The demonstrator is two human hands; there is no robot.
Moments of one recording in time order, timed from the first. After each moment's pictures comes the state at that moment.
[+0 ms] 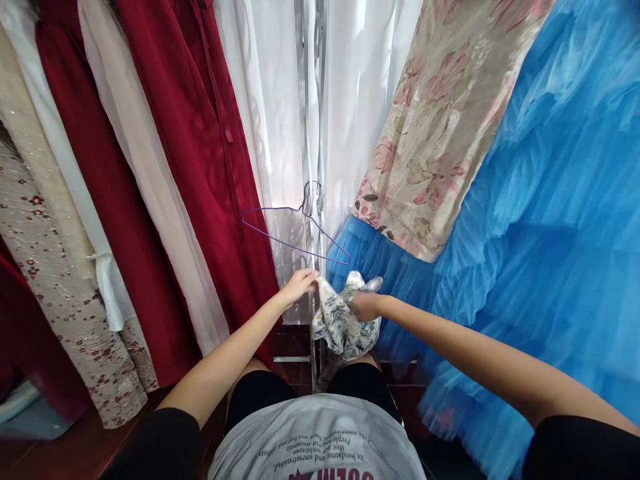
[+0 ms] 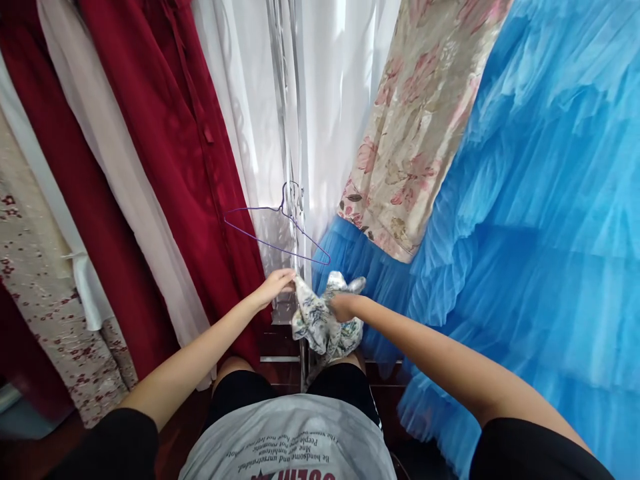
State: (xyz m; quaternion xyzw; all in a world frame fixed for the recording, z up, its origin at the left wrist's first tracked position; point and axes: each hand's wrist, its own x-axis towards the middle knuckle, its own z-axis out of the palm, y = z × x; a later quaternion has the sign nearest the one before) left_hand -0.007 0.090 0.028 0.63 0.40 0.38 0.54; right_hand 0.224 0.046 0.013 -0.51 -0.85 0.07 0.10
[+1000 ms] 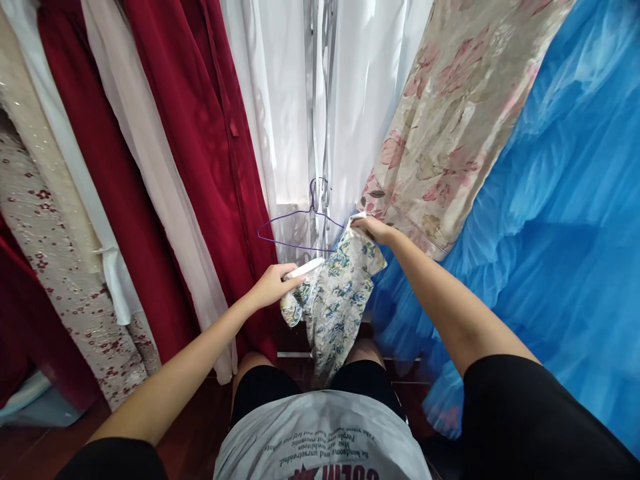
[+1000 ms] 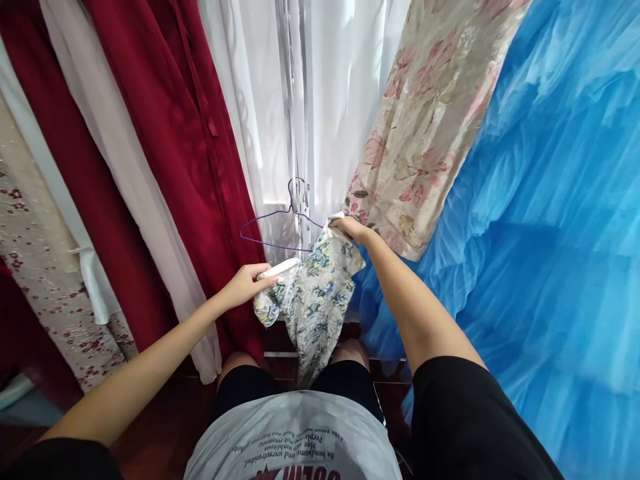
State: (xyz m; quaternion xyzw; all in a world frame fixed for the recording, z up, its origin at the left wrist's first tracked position) left_hand -0.088 0.049 0.082 0.84 0.36 0.32 0.23; right_hand 0.245 0.147 0.140 -0.52 -0.58 0.41 0.48
